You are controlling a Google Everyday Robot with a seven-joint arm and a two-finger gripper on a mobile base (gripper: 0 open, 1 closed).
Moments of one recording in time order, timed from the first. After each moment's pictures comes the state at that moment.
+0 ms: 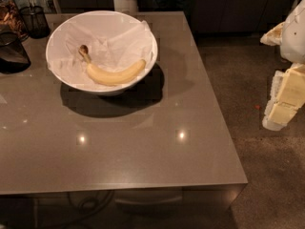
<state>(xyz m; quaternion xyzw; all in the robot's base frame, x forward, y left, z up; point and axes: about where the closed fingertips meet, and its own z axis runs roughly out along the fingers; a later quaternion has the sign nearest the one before) 0.438 -0.217 0.976 -0.60 0.78 -0.03 0.16</state>
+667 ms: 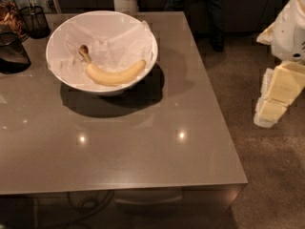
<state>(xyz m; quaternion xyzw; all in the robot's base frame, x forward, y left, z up) 0.443 -0.209 0.976 -0.59 0.79 -0.04 0.15</state>
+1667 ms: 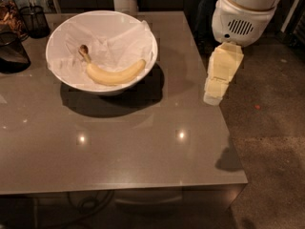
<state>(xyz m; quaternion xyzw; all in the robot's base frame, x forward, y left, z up) 0.493 -0.141 0.970 -0.58 0.81 -0.04 0.10</state>
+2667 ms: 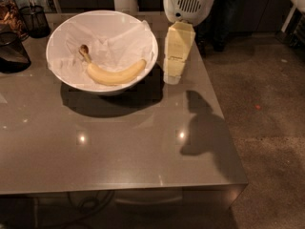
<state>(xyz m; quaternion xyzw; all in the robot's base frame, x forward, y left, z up) 0.532 -0.060 0.988 -0.65 0.75 -0.03 0.12</state>
